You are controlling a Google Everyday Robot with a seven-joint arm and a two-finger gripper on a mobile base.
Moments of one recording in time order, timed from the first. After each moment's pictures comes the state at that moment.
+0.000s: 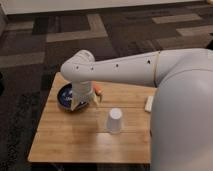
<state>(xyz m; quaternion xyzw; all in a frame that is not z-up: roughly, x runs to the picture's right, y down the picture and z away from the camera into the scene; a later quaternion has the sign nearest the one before) -0.102 0.099 0.704 -0.26 0.23 0.64 0.68</state>
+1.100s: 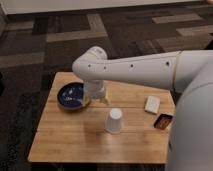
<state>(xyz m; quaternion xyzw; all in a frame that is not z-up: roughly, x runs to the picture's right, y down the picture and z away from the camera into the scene) -0.027 0.081 0.688 -0.21 0.23 0.69 0.66</state>
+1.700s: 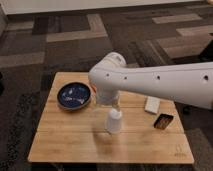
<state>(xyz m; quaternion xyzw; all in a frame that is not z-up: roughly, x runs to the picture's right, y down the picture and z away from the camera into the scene) 0.013 0.109 0.663 -0.20 0.21 0.70 0.65</state>
